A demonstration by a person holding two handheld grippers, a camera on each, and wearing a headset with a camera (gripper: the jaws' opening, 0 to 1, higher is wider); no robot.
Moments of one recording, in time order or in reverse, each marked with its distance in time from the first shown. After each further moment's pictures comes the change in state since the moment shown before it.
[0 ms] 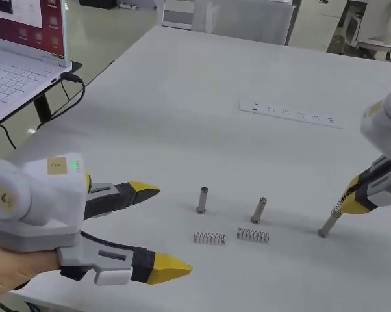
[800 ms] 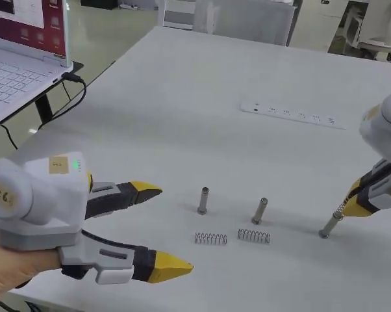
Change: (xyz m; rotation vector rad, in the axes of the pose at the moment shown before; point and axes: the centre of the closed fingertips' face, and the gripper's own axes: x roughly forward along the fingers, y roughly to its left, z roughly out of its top) left arm 0.000 0.000 0.001 0.006 0.000 -0.003; right arm 0.005 0.002 -0.005 0.007 0.024 0.005
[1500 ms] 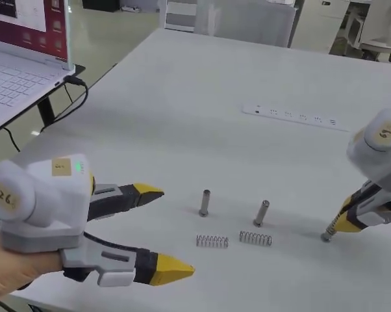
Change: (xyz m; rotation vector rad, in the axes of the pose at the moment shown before) left arm 0.000 -0.001 0.001 0.004 0.007 -0.004; right arm 0.036 -0.002 -0.011 0.030 0.011 0.009
